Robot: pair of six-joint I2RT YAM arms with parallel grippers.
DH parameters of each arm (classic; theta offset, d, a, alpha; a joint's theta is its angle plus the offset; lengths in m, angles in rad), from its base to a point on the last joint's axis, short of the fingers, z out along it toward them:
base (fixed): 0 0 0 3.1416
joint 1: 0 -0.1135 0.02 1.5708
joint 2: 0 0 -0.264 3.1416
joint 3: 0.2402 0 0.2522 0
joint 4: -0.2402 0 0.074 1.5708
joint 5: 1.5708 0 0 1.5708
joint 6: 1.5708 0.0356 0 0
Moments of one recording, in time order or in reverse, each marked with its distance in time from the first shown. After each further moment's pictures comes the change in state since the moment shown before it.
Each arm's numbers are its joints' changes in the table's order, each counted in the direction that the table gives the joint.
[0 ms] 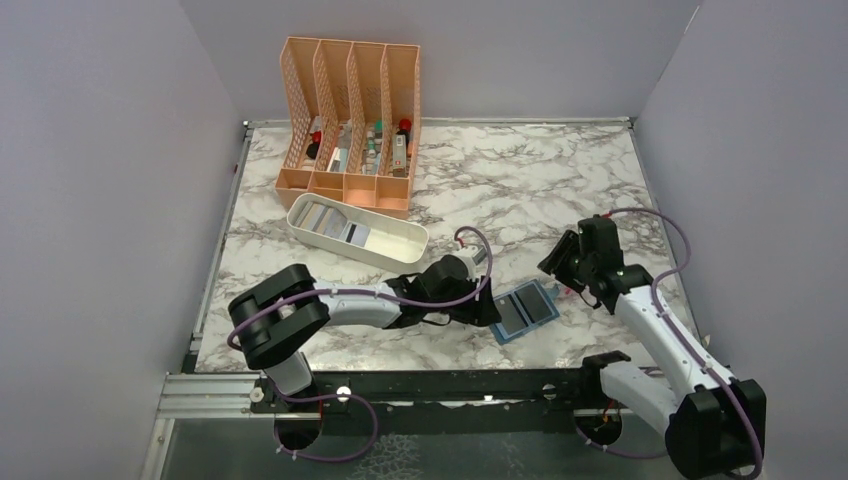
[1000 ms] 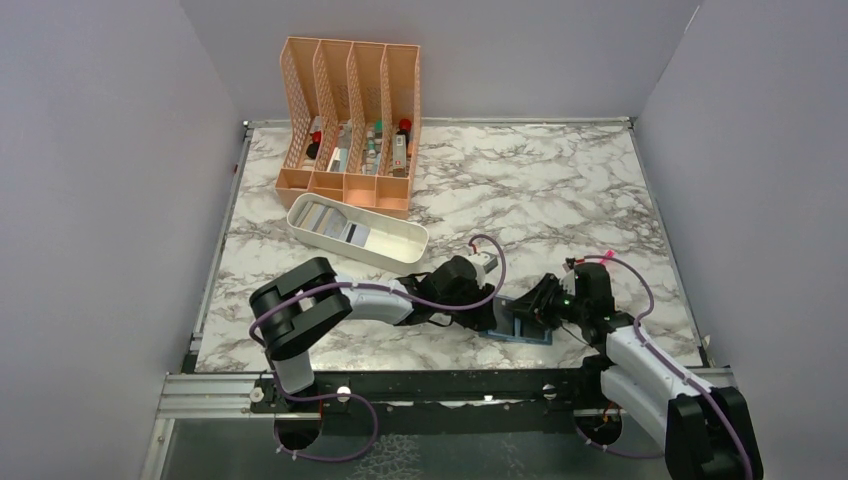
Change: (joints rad) left arm -0.002 0.113 0.048 -0.031 0.038 0.149; right arm 0.006 -0.069 -0.424 0.438 -0.529 0.182
